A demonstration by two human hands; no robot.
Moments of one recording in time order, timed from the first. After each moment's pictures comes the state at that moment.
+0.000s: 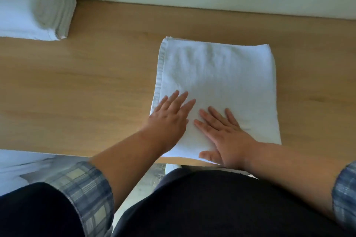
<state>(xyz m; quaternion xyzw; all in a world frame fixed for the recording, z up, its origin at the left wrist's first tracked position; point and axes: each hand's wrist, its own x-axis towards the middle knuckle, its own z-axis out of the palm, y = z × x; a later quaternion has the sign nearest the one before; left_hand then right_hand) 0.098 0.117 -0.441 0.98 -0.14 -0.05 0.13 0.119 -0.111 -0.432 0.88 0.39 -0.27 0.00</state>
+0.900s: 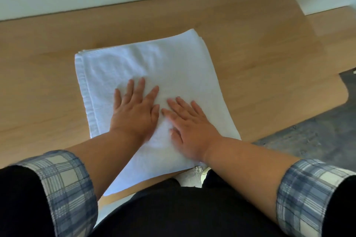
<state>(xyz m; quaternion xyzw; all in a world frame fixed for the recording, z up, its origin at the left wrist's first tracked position) 0.184 0.066 -0.462 0.98 -0.15 -0.12 0.07 0.121 -0.121 -0.444 0.96 0.16 -0.17 -0.15</state>
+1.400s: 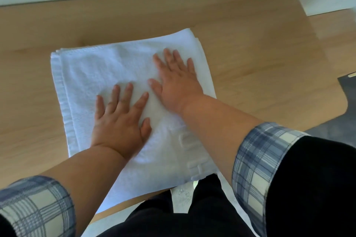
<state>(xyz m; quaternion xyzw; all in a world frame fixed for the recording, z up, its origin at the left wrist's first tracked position) 0.183 0.062 -0.464 0.98 -0.16 -0.10 0.02 0.258 -0.123 -0.455 0.98 0.04 -0.15 -0.09</state>
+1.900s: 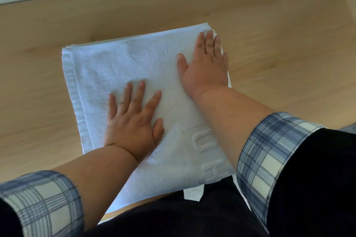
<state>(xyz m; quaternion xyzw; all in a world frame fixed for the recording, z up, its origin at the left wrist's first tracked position) 0.187 0.063 -0.461 0.98 -0.17 -0.10 0.04 0.284 -0.137 -0.470 0.98 -0.14 -0.09 -0.09</state>
